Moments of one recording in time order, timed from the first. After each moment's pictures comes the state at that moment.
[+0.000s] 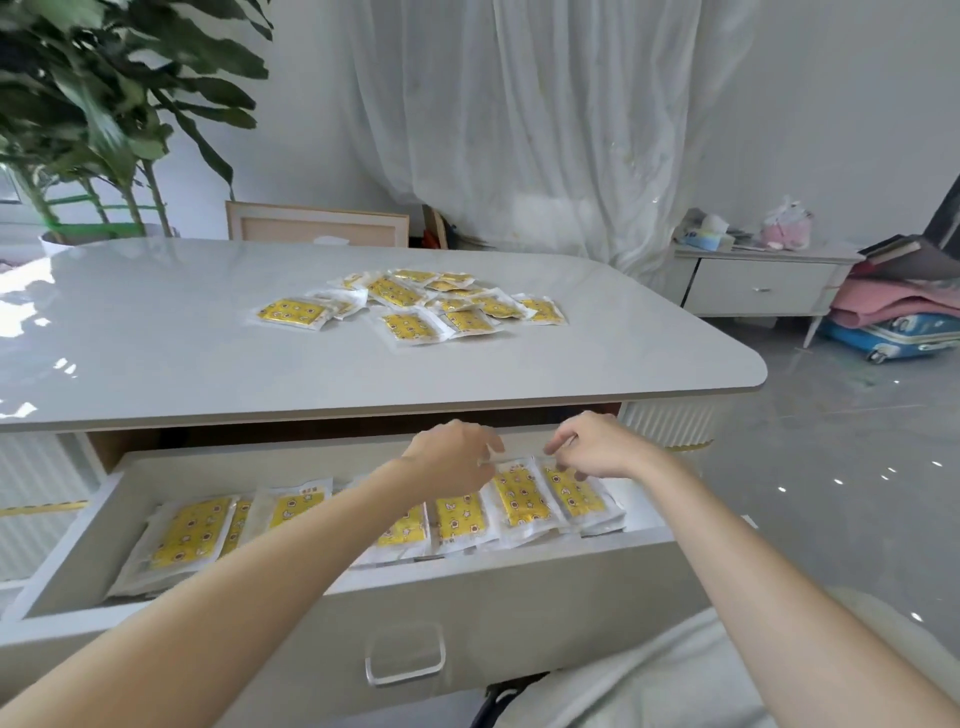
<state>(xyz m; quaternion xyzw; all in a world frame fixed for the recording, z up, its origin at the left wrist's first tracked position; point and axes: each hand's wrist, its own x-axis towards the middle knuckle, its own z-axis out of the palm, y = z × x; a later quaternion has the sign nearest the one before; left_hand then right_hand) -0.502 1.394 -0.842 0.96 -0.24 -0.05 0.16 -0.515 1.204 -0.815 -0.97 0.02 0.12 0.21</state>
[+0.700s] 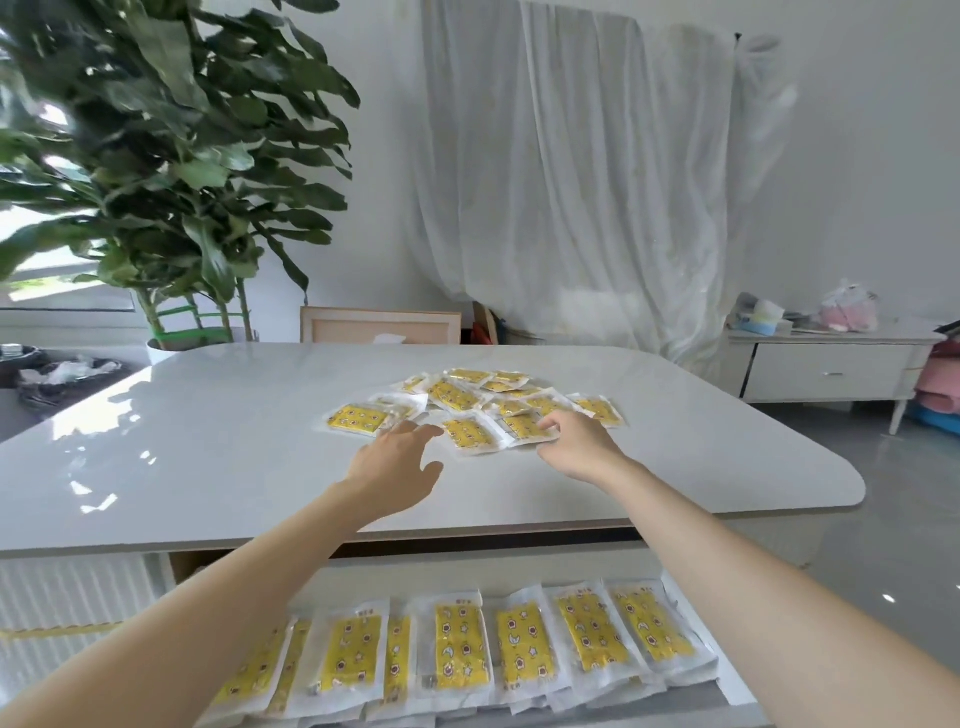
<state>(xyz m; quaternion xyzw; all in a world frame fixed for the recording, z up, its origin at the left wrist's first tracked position) -0.457 1.504 -0.766 0.98 -0.09 0.09 0.13 -0.426 1.282 -0.753 -0.96 0.00 -0.04 0.29</state>
